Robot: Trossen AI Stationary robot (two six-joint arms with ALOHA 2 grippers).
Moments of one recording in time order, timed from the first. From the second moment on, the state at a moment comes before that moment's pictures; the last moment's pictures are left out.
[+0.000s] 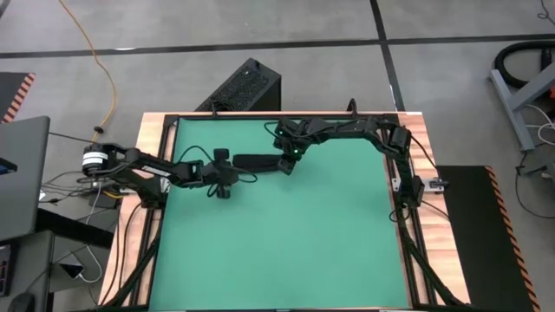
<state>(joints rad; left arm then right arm) 0.25 1.44 0.36 0.19 -0.36 0.49 -0.41 2.03 1.46 -0.55 -0.34 0.13</state>
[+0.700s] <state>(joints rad) 0.02 1.22 0.49 -0.29 -0.20 0.11 -0.24 2.03 1.47 -0.64 -0.35 0.18</state>
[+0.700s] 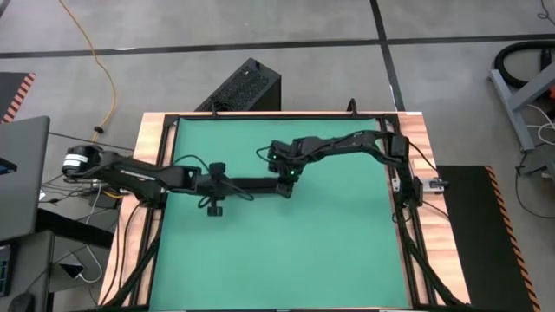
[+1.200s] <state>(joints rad) 0.07 1.17 0.56 -0.38 -0.13 0.12 -0.17 1.96 1.57 -0.78 -0.34 0.18</state>
